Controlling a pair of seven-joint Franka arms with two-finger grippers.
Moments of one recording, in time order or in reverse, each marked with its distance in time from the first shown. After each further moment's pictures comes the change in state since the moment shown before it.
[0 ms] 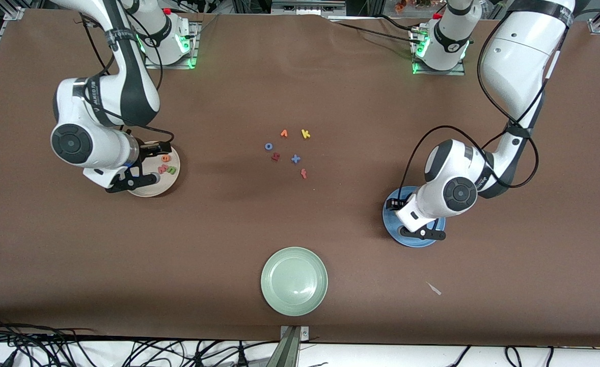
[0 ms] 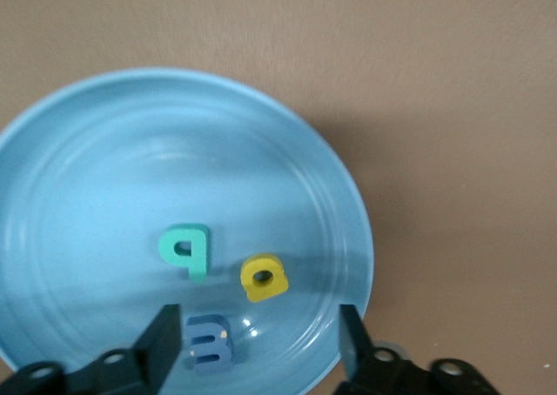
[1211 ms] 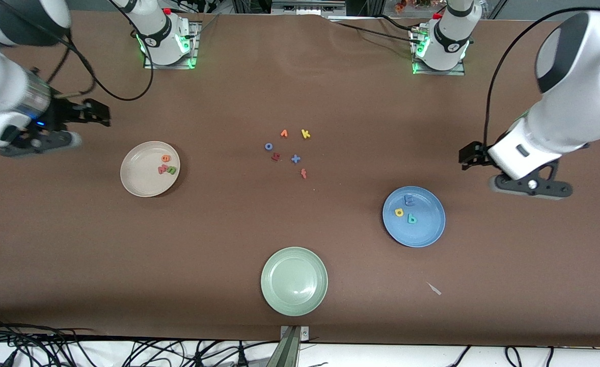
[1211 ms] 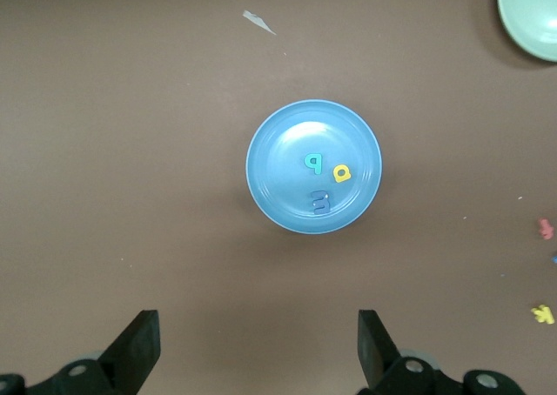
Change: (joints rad) left arm 0.054 -0.435 0.059 0.217 -0.041 -0.580 0.146; right arm -0.423 -0.244 0.345 0.215 -0.129 -0.238 0.006
